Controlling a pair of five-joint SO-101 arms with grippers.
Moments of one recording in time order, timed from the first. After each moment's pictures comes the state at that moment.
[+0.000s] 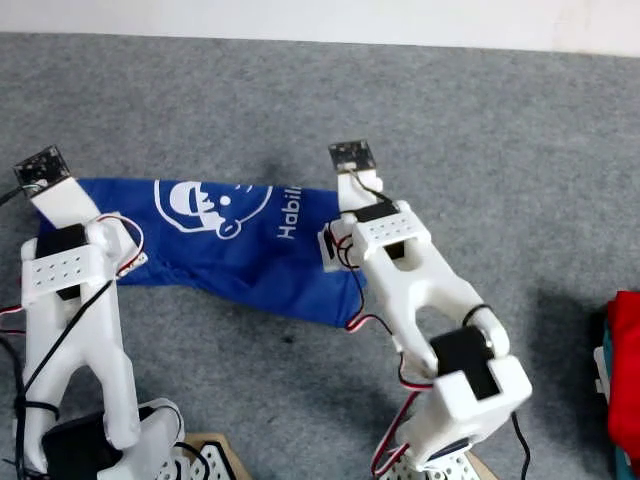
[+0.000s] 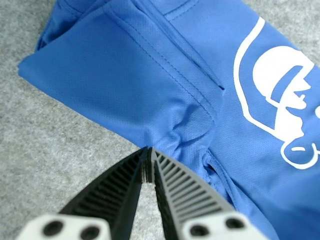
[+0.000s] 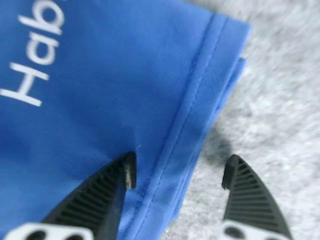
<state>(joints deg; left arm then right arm) -25.8 -22.4 41.8 56.2 17.5 -22.9 8.6 25.3 48.0 -5.8</state>
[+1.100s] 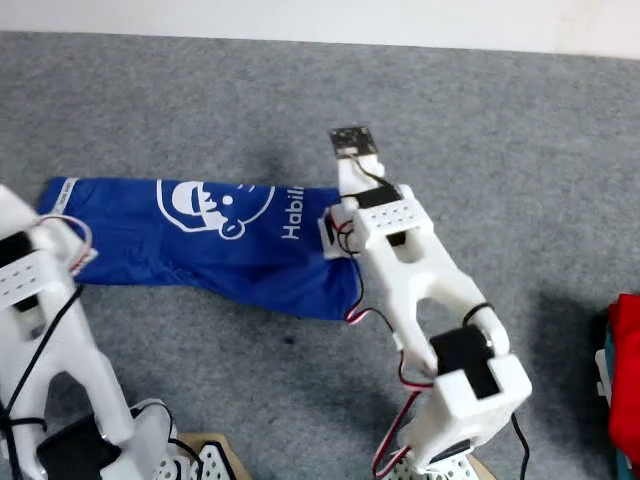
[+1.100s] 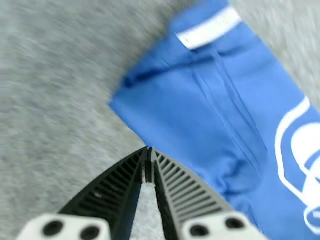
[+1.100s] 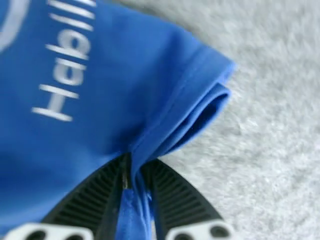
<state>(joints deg) -39.9 -23.0 36.7 56.2 17.5 -27.3 6.6 16.0 54.5 -4.4</state>
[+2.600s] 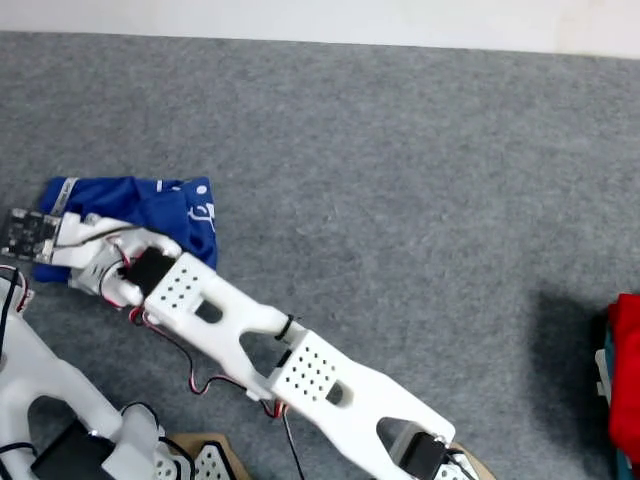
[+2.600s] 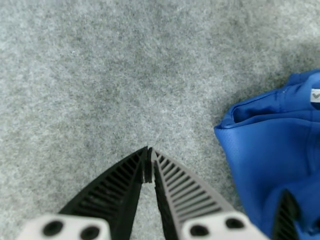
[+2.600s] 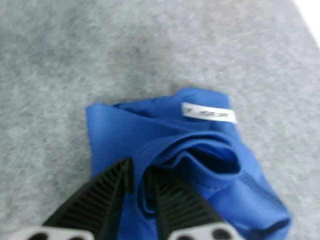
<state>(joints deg) -57.5 -23.0 43.4 49.9 17.5 -65.7 68.0 -73.2 46.9 28.0</state>
